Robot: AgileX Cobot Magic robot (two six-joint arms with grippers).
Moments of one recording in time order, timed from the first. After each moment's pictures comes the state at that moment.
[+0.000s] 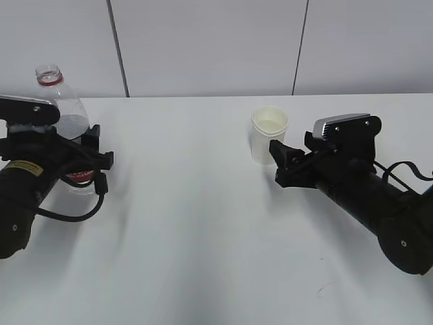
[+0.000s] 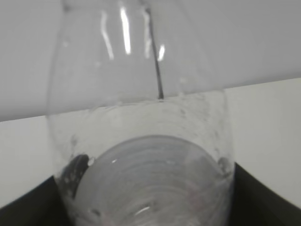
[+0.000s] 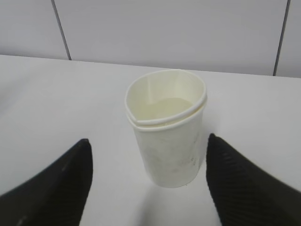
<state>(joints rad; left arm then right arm) -0.38 1.94 -0.60 -0.35 -1.13 0.24 0.28 2.04 -0.65 -0.04 -1.14 0.07</state>
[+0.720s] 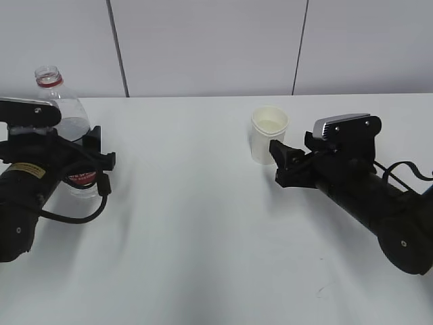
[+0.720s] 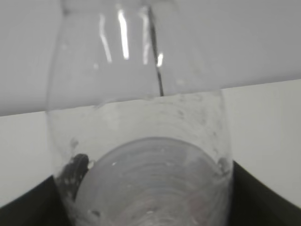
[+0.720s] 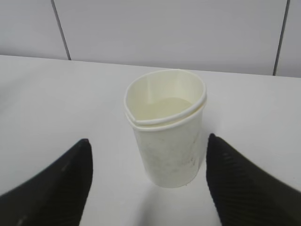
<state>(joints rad) -0.41 1.93 -0.59 -0.41 -1.14 0.24 0.28 2.04 -0.65 -0.04 -1.14 0.07</state>
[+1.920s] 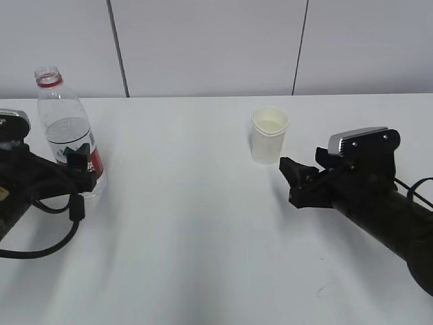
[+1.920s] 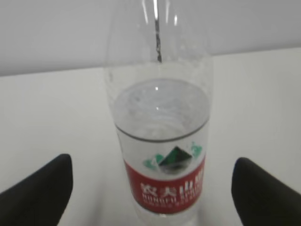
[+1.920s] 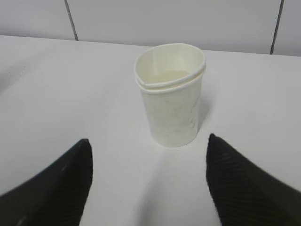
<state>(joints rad) -0.49 1.71 -0.40 -0.51 -1.03 0.26 0.28 1.94 -0.49 -0.06 -1.14 0.07</state>
